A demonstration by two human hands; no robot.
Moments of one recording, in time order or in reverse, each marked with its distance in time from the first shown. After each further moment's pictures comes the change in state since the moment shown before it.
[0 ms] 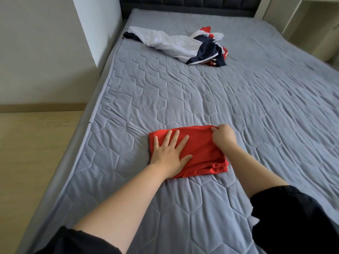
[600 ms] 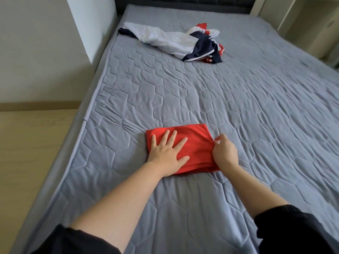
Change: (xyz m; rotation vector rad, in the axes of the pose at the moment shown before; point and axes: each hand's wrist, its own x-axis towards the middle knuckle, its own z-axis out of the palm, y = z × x) left_hand -0.002 0.001 0.006 0.042 -0.041 0.037; right_hand -0.041 0.046 0.014 -0.074 0.101 -0.045
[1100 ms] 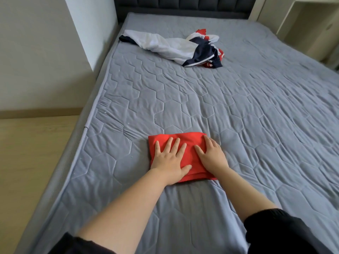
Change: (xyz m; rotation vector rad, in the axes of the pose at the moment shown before) left_hand -0.001 0.006 -0.001 0.075 -0.035 0.014; right_hand 0.007 -0.009 0.036 0.012 -0.161 -0.201
